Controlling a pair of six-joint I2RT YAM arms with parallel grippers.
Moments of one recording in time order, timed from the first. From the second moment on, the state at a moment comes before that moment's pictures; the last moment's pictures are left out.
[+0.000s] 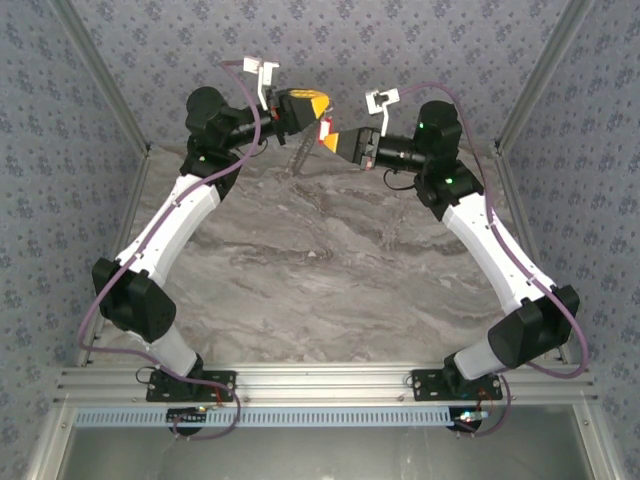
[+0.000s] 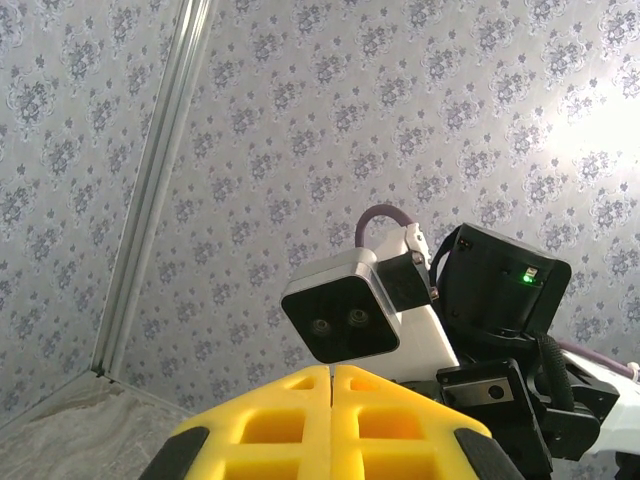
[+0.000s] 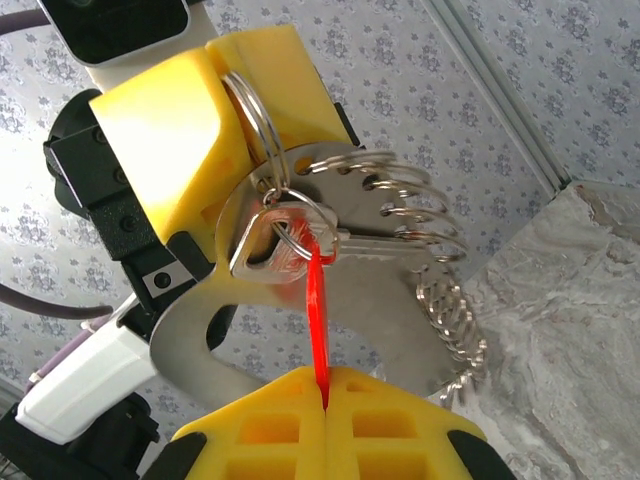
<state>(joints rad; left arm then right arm) -0.44 1.66 1.70 0.38 0.89 -0.68 0.41 1.48 1.53 -0.03 -0.89 0.69</state>
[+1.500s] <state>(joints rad) -0.44 1.66 1.68 0.54 0.87 -0.80 0.35 1.60 1.66 0.40 -0.87 1.01</state>
